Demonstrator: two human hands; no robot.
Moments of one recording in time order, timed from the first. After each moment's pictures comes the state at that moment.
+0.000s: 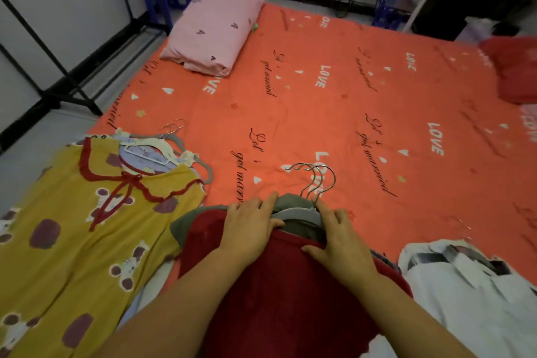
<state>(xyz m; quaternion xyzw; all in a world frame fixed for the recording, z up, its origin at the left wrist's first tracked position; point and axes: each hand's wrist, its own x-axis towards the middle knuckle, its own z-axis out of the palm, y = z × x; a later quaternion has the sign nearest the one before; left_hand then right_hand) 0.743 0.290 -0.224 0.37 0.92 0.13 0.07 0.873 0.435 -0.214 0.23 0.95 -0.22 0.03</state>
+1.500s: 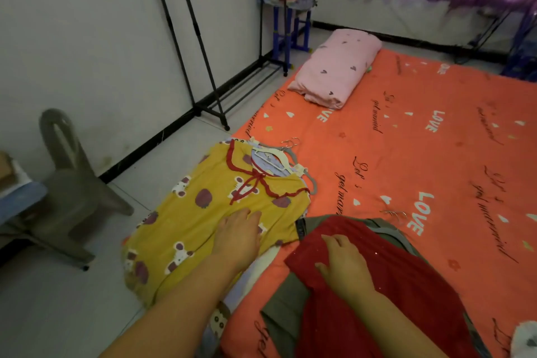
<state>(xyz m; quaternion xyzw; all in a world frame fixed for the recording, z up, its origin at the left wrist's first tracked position) 0.758 0.029 -0.150 0.18 0.98 0.05 0.08 0.835 0.235 -0.180 0.08 0.98 -0.14 0.12</state>
